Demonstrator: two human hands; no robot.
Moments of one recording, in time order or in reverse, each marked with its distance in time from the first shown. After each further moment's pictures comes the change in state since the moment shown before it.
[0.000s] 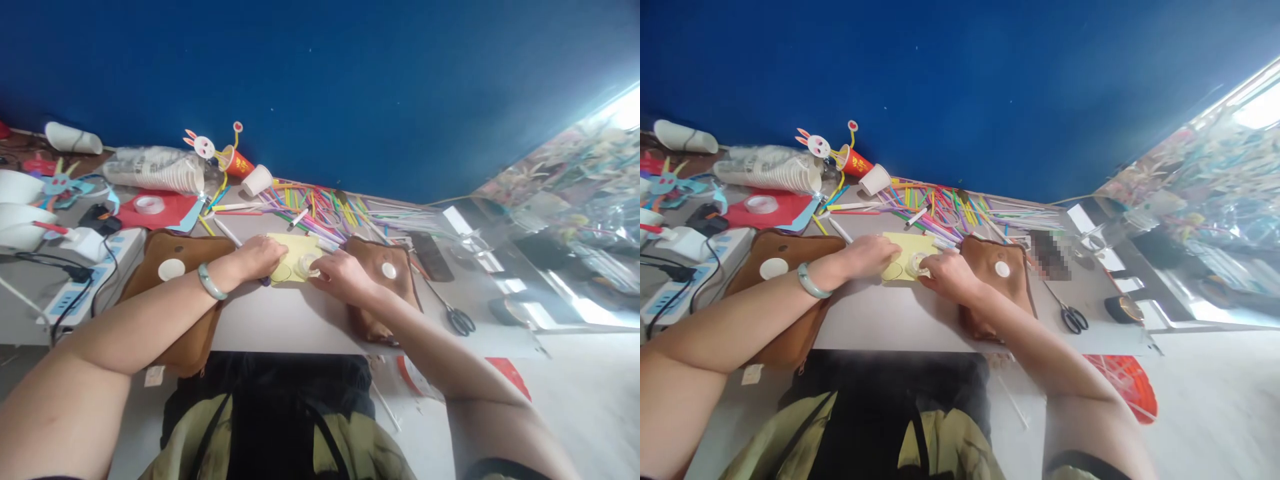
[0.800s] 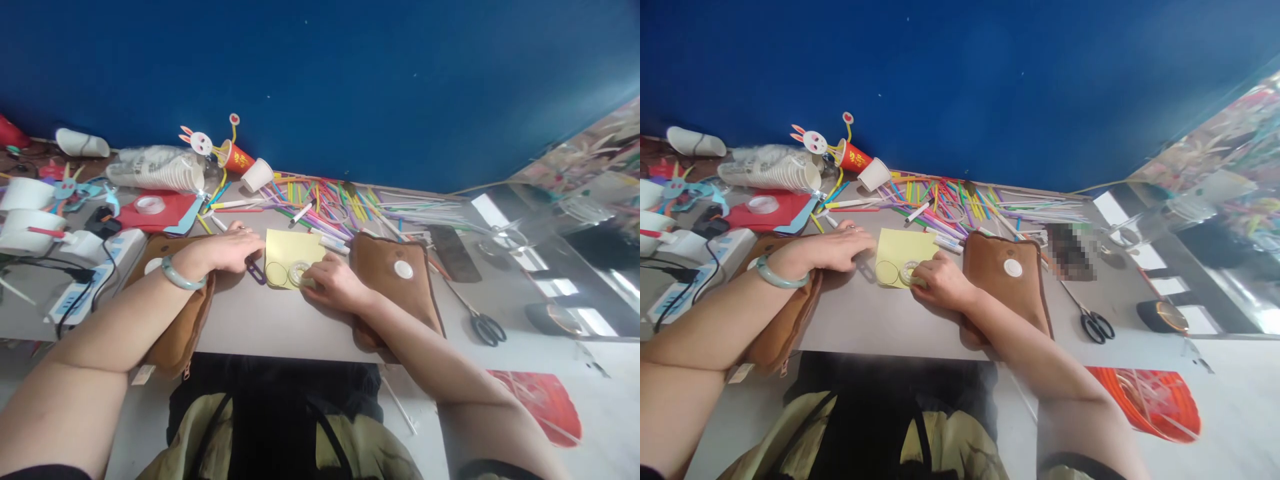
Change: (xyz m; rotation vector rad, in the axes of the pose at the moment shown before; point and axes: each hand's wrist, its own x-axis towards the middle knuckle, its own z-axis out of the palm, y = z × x) left_hand -0.021 -0.034 -0.034 -0.138 -0.288 0.009; right_hand -0.001 0.008 0.032 0.226 0.175 -0.296
